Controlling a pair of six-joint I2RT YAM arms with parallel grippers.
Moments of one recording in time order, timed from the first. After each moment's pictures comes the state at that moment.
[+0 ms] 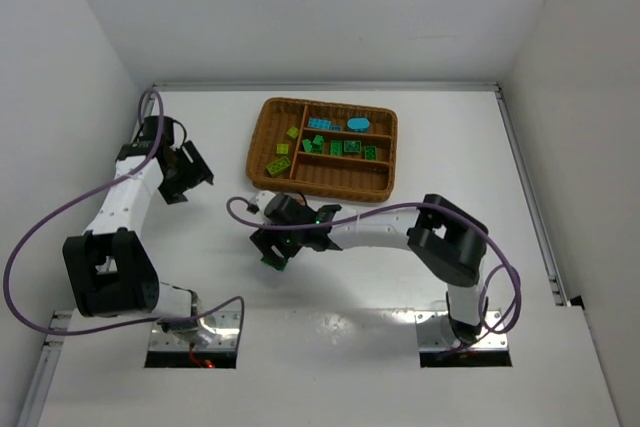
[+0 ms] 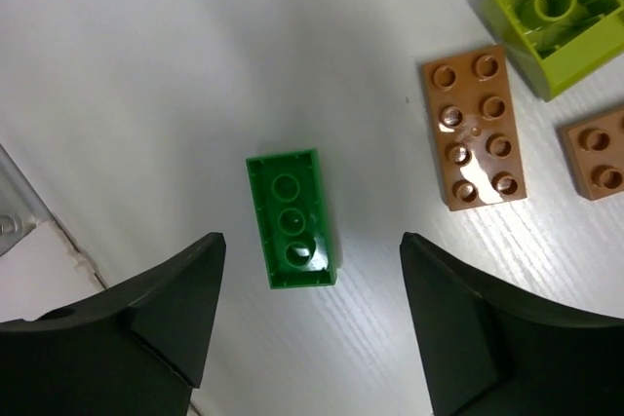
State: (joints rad) left arm 0.14 1.40 1.11 -0.81 0.02 -0.50; right arm 1.10 1.93 1.19 -0.12 -0.03 0.22
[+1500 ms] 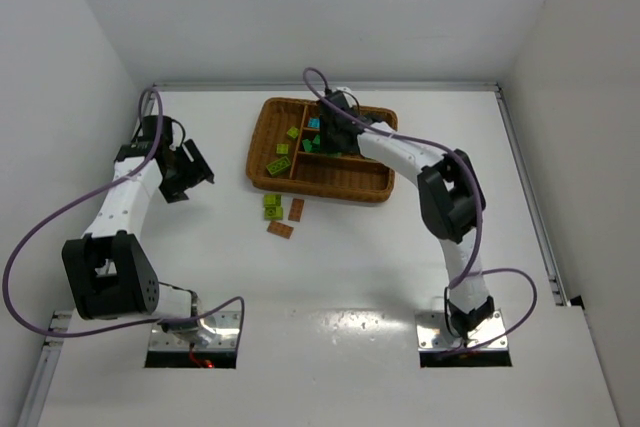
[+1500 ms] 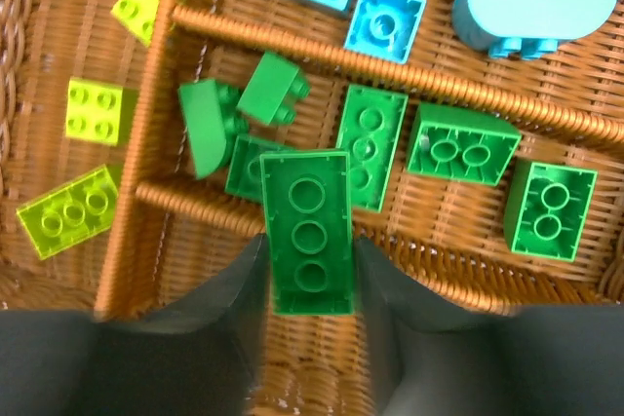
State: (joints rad) left arm 0.14 1.39 1.11 -0.80 0.05 -0.48; right arm 0.59 2.12 1.69 -0.41 0.26 0.41
